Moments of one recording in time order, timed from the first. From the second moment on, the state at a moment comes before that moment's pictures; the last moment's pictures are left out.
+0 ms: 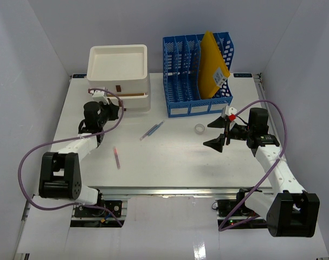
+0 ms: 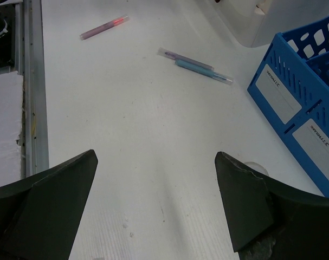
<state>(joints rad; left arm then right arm) -0.06 1.43 0.72 0.46 0.20 -0.23 0.04 1.06 0.72 -0.26 -1.22 -0.59</state>
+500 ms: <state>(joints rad) -0.06 1.12 0.49 0.43 0.21 -0.30 0.04 1.07 0.72 -0.30 -1.23 -0.64</state>
